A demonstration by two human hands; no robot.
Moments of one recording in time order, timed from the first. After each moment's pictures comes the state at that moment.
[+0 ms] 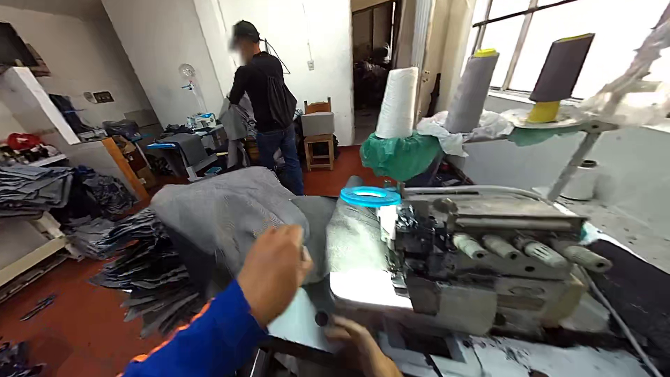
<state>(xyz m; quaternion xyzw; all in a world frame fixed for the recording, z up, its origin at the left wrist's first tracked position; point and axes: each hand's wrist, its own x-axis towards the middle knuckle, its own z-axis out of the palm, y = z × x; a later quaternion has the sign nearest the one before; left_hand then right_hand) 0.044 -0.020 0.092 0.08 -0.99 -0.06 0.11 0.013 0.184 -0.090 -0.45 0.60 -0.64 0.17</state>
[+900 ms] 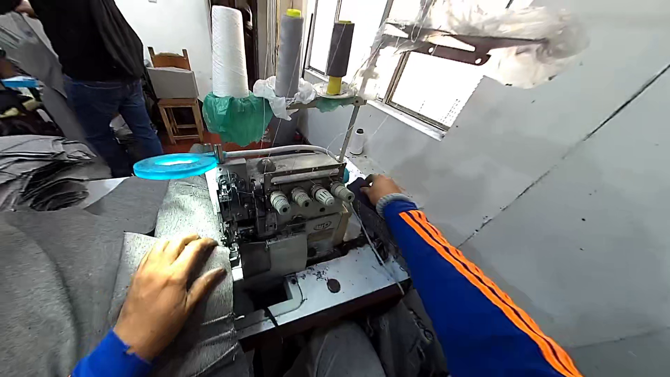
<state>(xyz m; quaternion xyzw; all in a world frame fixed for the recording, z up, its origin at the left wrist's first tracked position) -0.026 0.007 -0.049 -0.15 -0.92 -0.12 0.34 -0.254 0.427 -0.024 0.08 0.98 -0.17 -0.01</state>
